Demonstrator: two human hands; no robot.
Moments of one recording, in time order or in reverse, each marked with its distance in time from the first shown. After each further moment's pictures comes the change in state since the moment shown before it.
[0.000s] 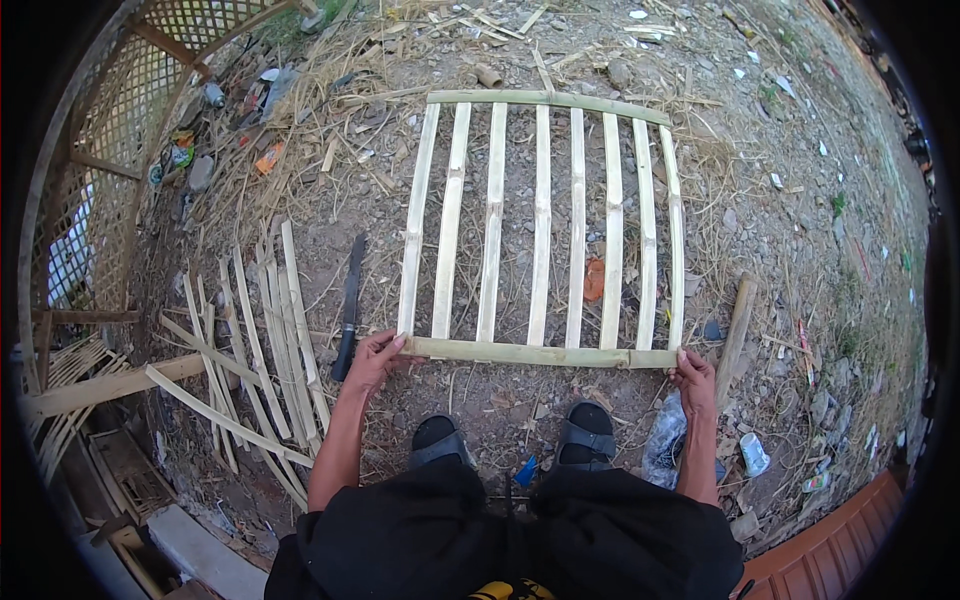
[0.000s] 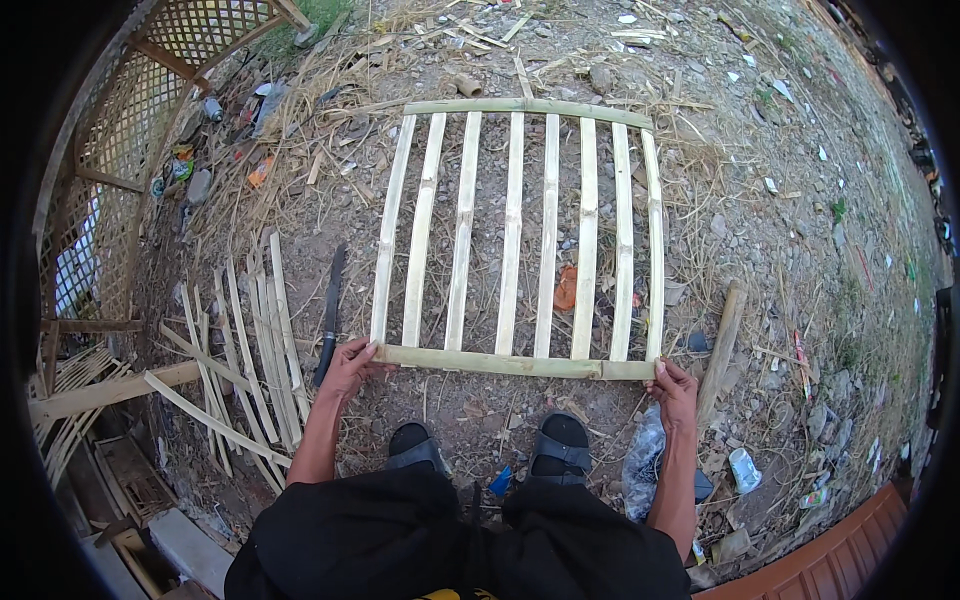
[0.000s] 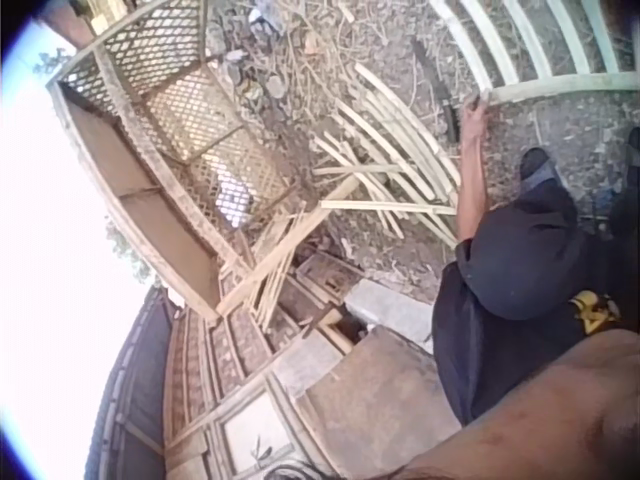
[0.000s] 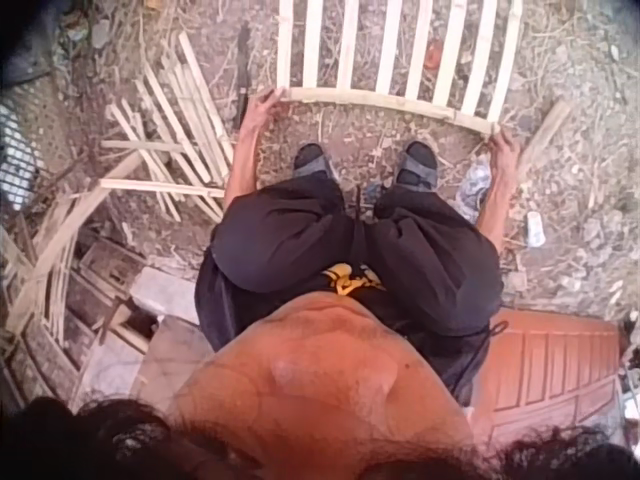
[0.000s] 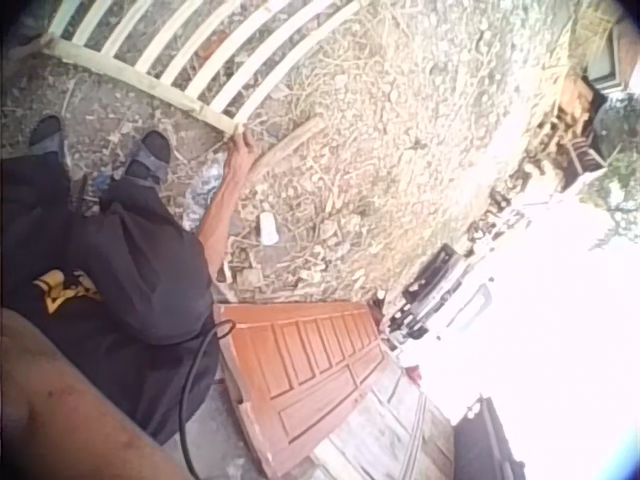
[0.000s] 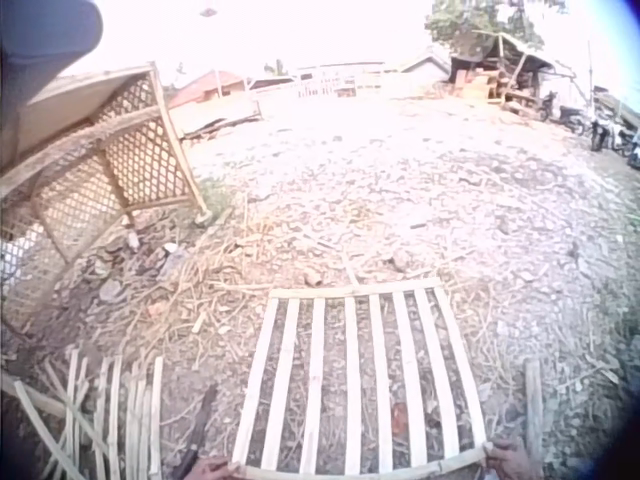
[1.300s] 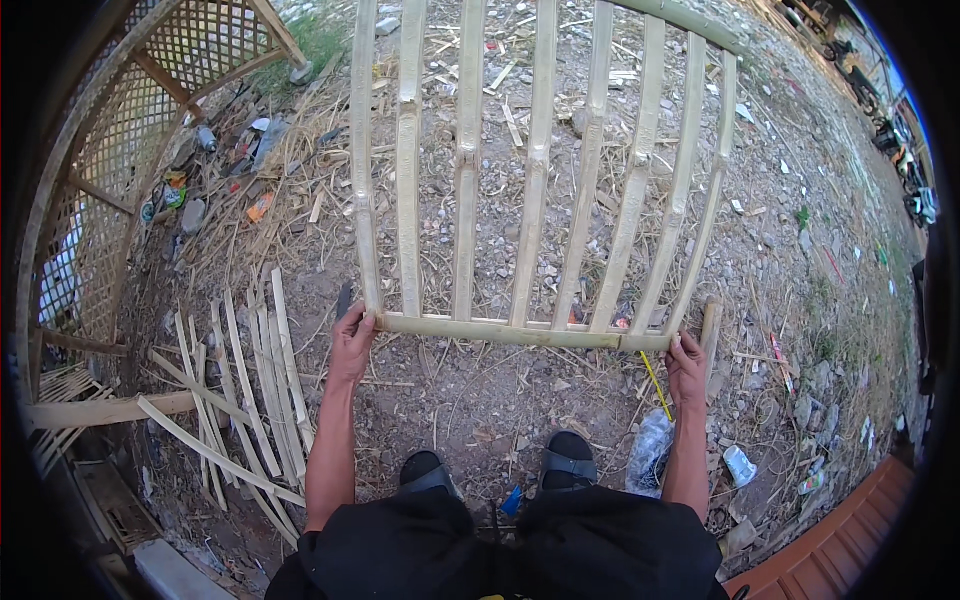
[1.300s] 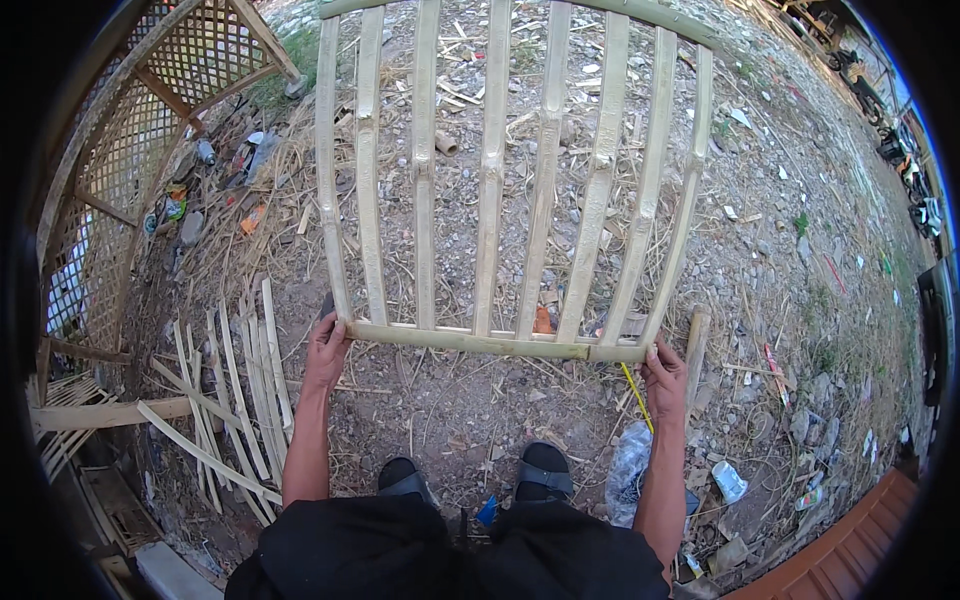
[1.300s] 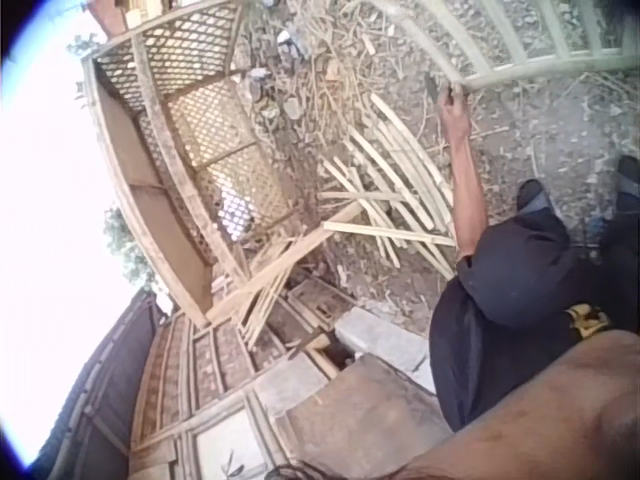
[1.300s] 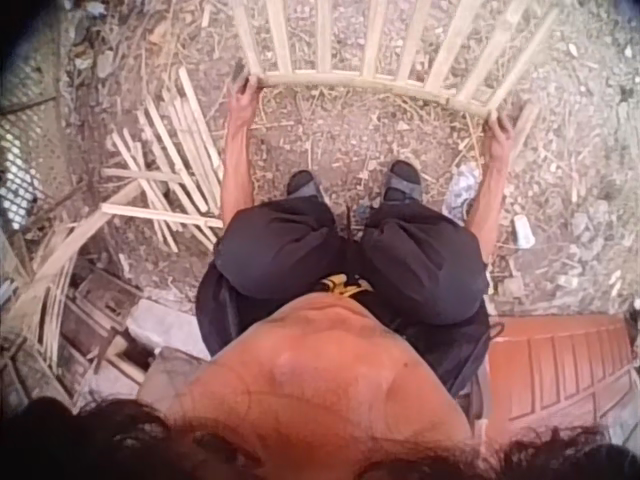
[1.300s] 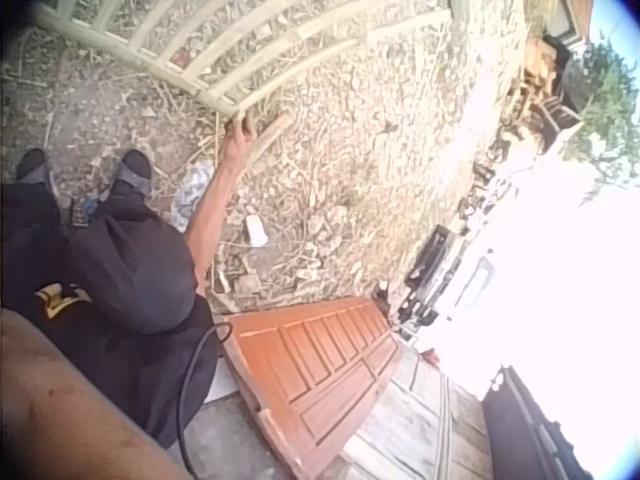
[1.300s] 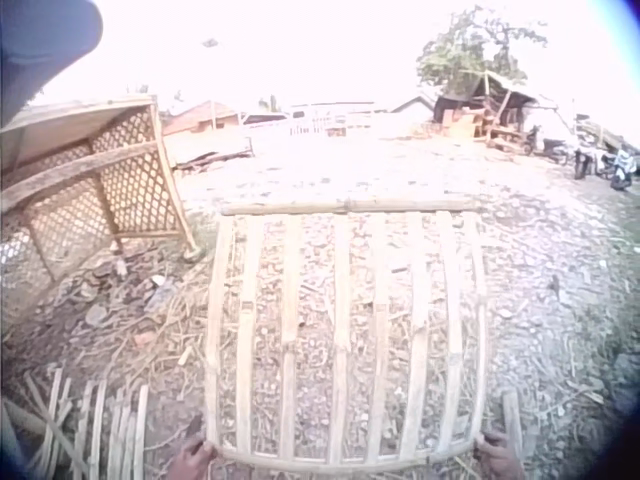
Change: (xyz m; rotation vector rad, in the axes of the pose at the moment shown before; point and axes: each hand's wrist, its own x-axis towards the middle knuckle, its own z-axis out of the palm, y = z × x) left_hand 0.057 0.066 0.028 -0.012 0.007 0.509; right_hand 0.019 -0.060 0.032 0.210 -0.128 -0.373
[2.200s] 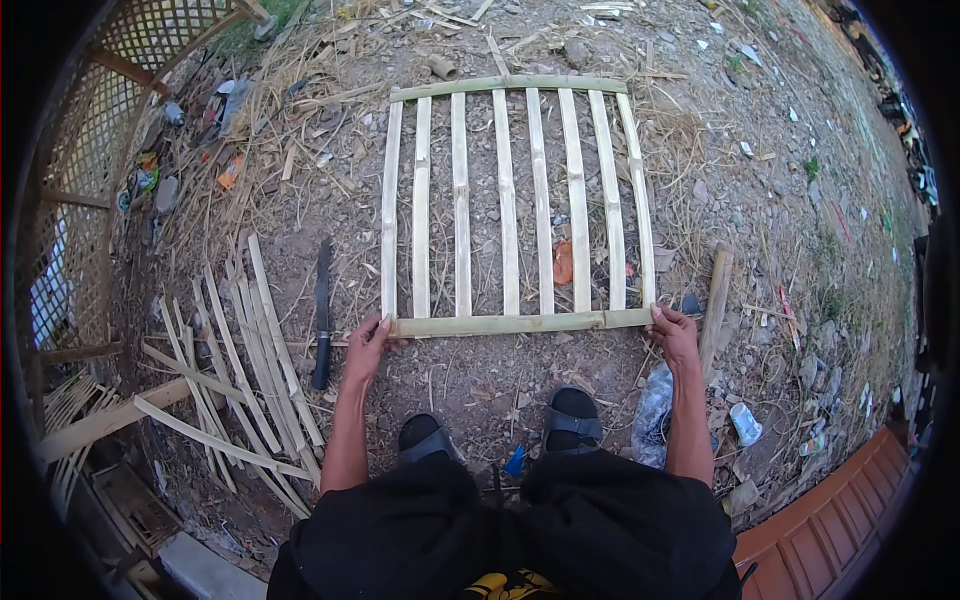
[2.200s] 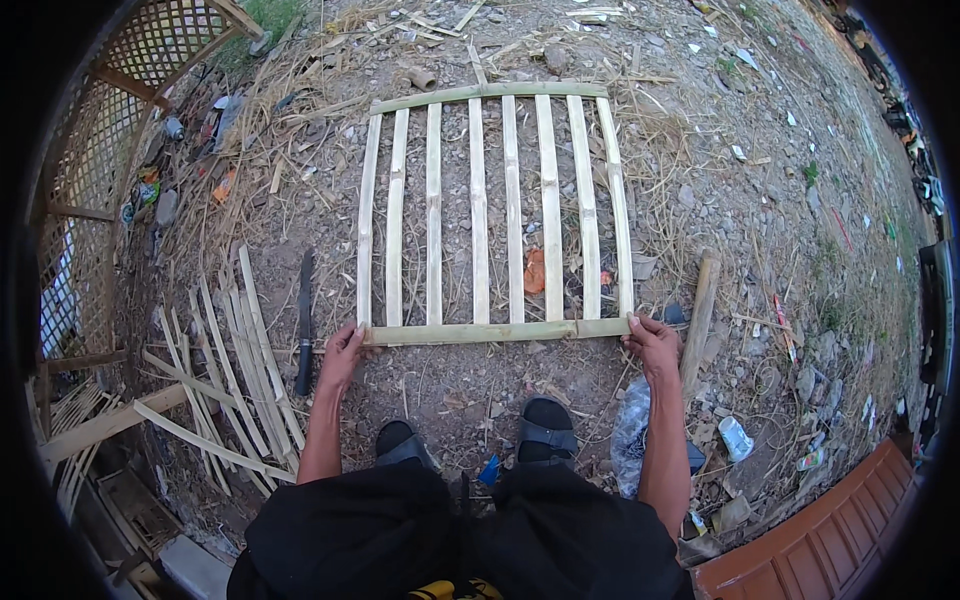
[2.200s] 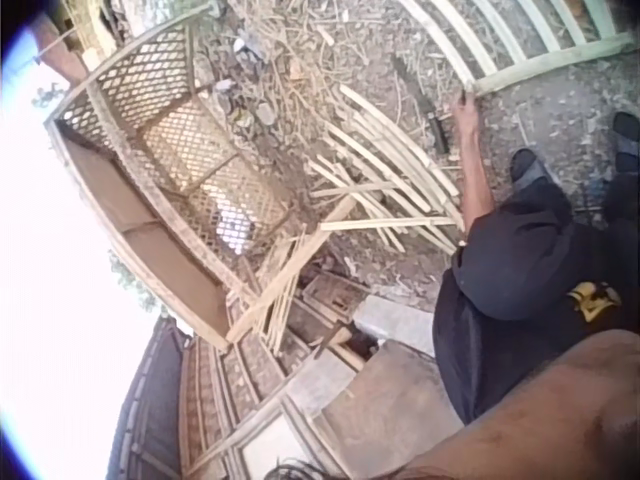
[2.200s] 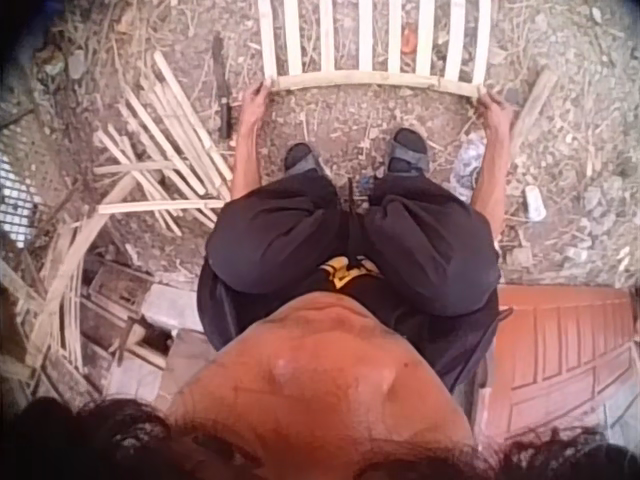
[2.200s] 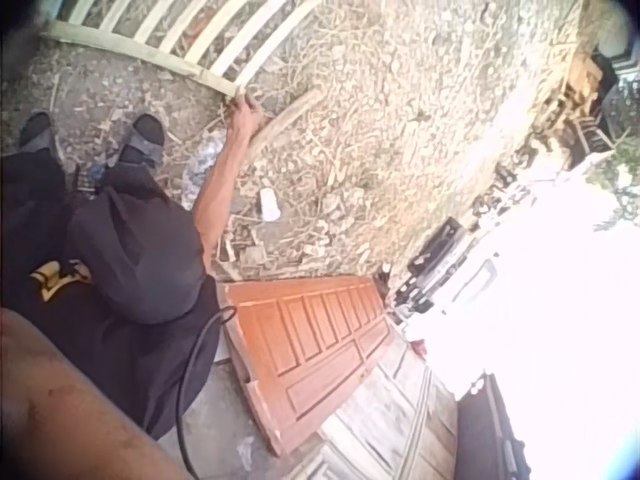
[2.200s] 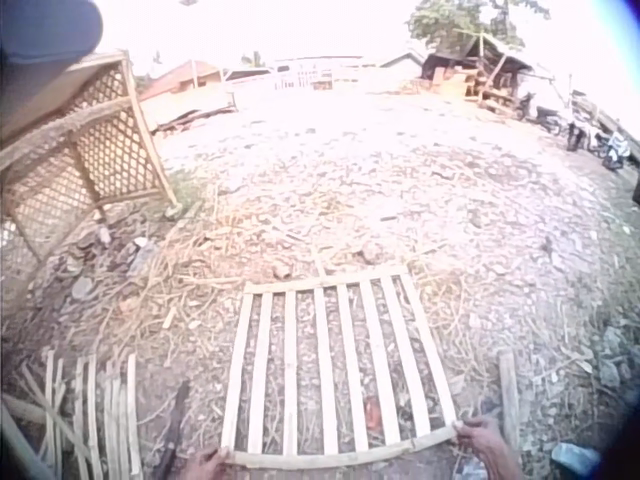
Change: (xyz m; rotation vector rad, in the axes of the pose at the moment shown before) left_hand -0.058 -0.069 -0.016 0.237 0.086 -0.425; right_hand -0.005 0.043 -0.030 -0.329 0.211 0.441
